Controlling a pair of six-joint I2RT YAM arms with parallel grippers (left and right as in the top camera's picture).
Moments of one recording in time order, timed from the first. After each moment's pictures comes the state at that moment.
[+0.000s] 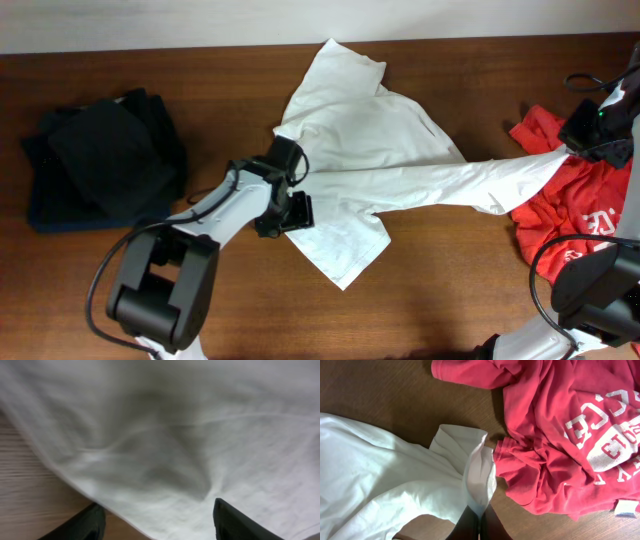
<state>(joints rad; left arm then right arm) -0.44 1.90 1.17 -0.75 0.17 -0.53 -0.43 1.84 1.91 -1.41 -0.04 0.29</state>
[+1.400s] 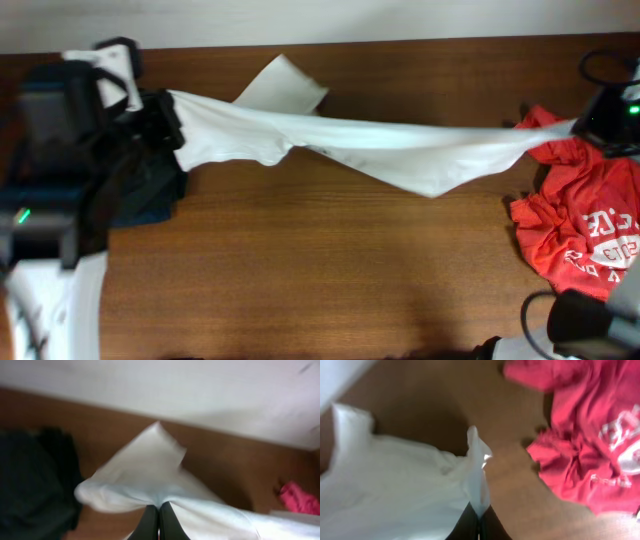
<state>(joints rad) -0.01 1.30 1.71 -0.98 0.16 -0.27 -0.43 1.70 2.19 -1.64 -0.27 0.17</state>
